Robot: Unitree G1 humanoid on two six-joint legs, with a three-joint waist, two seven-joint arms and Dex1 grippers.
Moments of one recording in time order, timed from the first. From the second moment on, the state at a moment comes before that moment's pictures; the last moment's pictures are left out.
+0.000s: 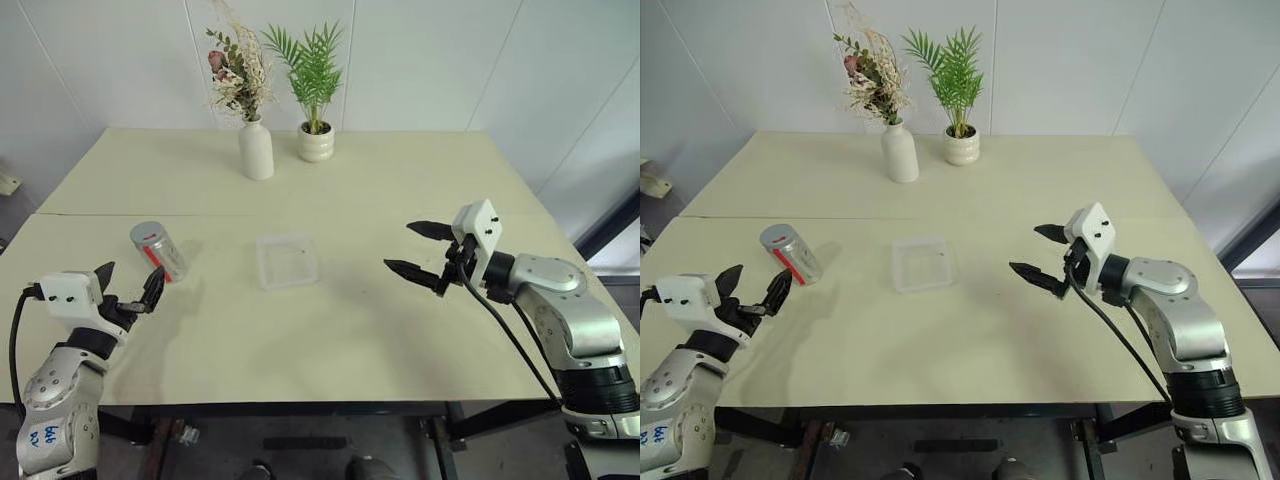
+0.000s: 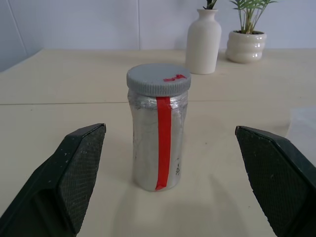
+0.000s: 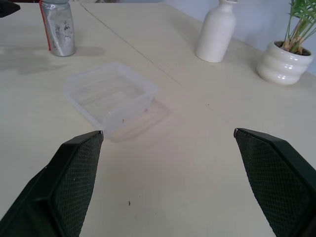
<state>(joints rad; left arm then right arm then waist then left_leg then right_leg) -0.08 0.44 0.51 -0.16 -0.43 0.20 -0.29 -0.53 -0.65 -0.08 -0.12 0.41 0.43 0.88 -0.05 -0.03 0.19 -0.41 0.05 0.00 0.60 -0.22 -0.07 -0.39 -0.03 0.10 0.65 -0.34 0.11</state>
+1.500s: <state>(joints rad) -0.33 0.45 0.45 0.25 -0.32 -0.01 -0.29 -0.54 -0.57 -0.04 -0.27 0.44 0.52 0.79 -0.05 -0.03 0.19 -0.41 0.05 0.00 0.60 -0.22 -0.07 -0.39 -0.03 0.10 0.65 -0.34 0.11</state>
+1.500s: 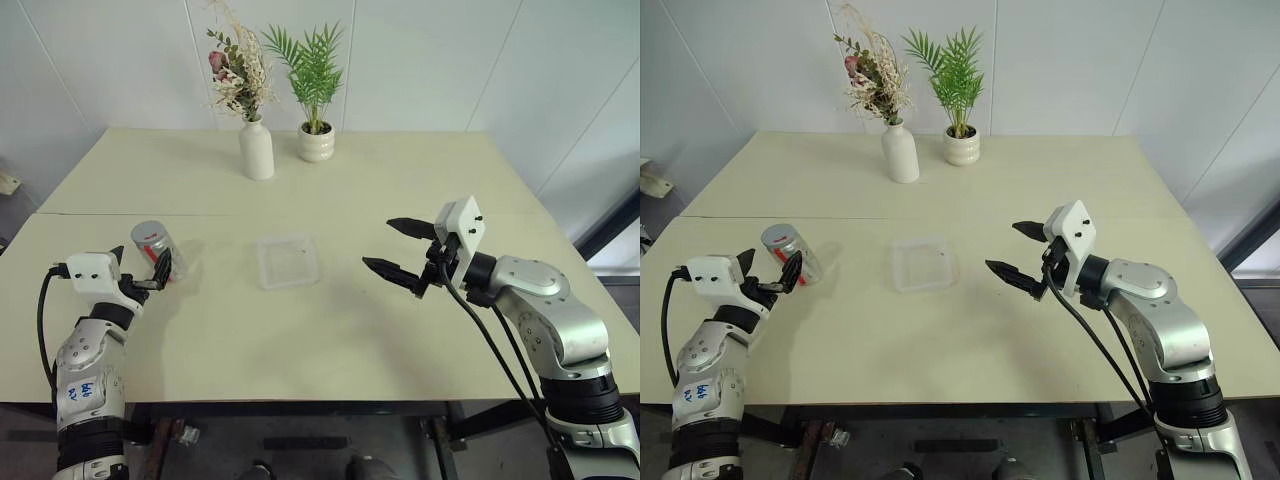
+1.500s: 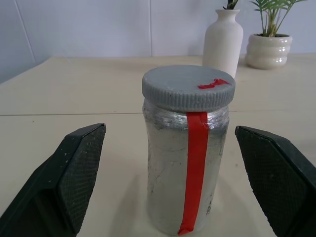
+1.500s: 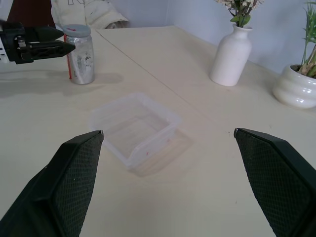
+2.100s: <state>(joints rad) -0.47 0.46 0.41 0.48 -0.31 -0.11 -0.33 -0.52 -0.57 -0.04 -0.29 0.44 0.52 0.77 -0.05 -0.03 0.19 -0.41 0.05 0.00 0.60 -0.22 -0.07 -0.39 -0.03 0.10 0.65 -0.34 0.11</state>
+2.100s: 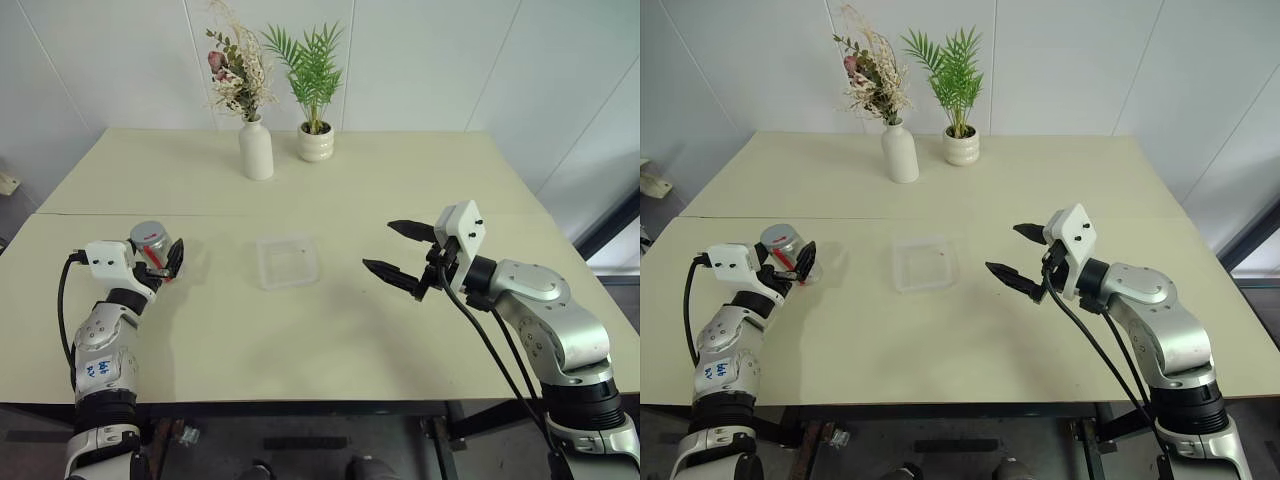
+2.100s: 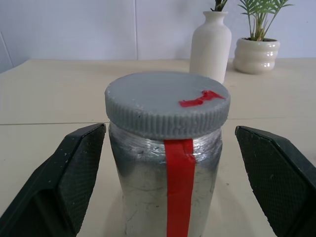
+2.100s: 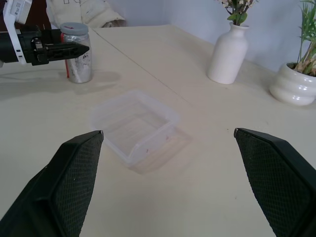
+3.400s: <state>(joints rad) -0.71 0.49 0.19 0.34 -0.45 0.19 -0.84 -0.66 -0.47 -0.04 -0.39 0.51 0.70 0.59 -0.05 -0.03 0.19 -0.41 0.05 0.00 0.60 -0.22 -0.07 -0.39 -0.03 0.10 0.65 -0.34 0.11</state>
